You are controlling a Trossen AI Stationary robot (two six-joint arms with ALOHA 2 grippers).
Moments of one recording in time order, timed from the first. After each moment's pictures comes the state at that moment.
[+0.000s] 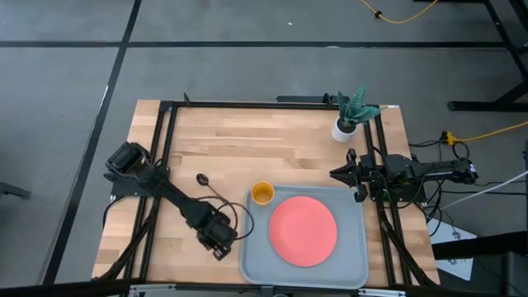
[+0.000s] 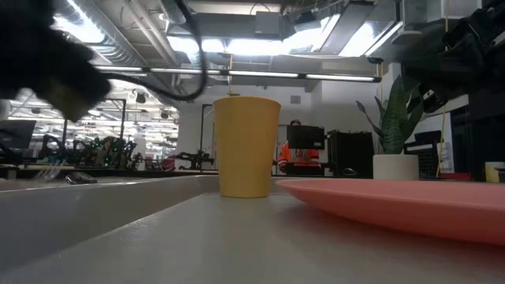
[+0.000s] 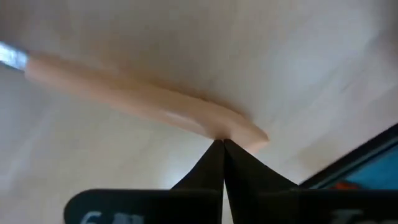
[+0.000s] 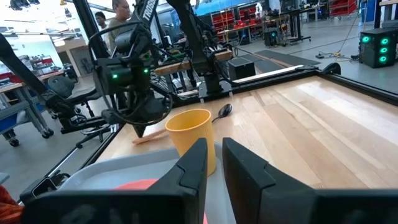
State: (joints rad) left arm -0.56 1.79 1.05 -0.62 0.27 -1.42; right arm 0.10 0.04 0.01 0.04 0.07 0.25
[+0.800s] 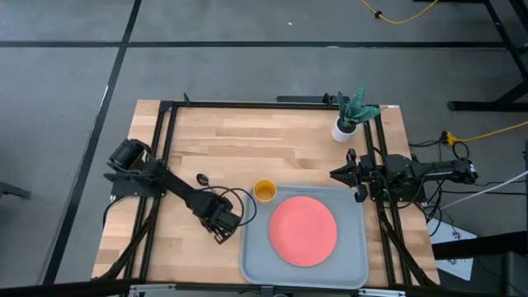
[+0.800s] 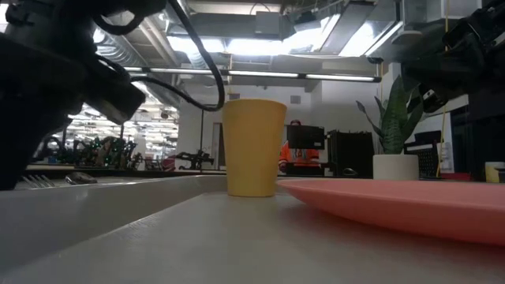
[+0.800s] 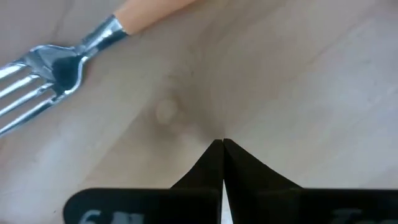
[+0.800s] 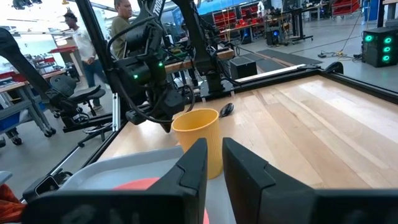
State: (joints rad) left arm -0.46 1.78 1.04 -0.78 0.14 -1.22; right arm 0.10 0.04 0.01 0.04 0.06 0.25
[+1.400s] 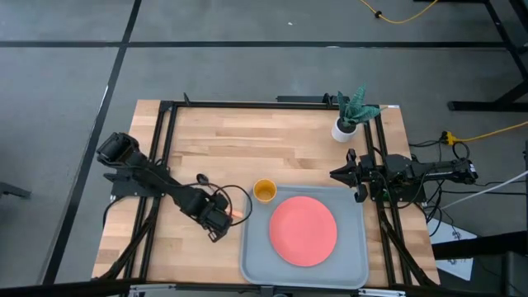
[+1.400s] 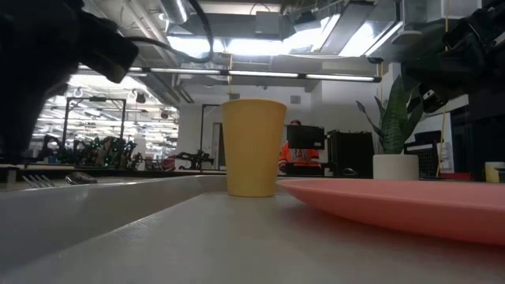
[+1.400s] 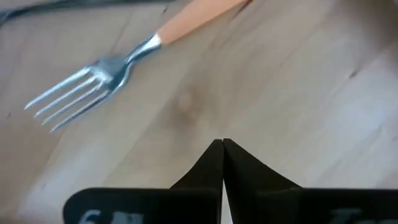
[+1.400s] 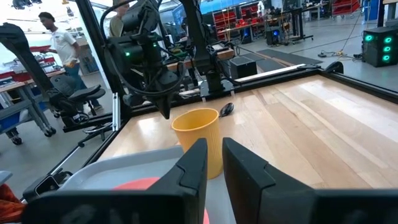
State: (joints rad) left arm -0.51 1.64 1.04 -0.86 0.02 -1.22; right arm 0.10 0.04 0.01 0.04 0.06 0.26
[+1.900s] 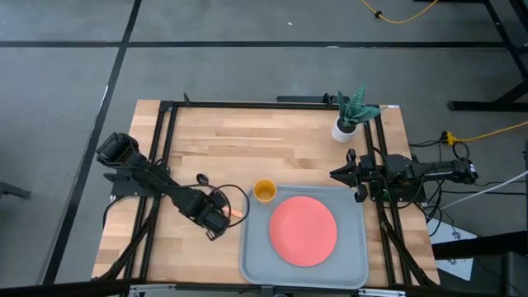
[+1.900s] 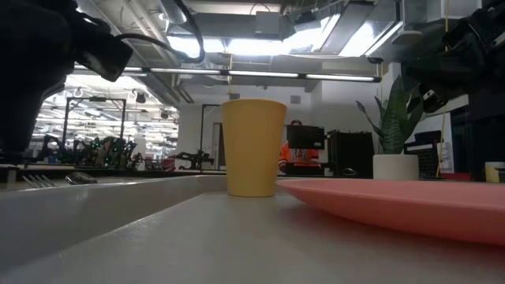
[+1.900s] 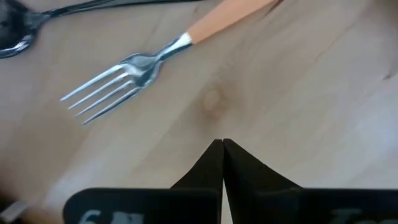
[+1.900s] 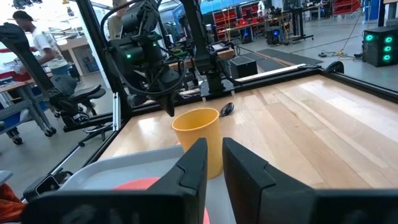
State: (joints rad) left arm -0.52 1.63 1.04 -0.92 -0.03 -1.24; right arm 0.10 0.04 0.01 0.04 0.06 0.26
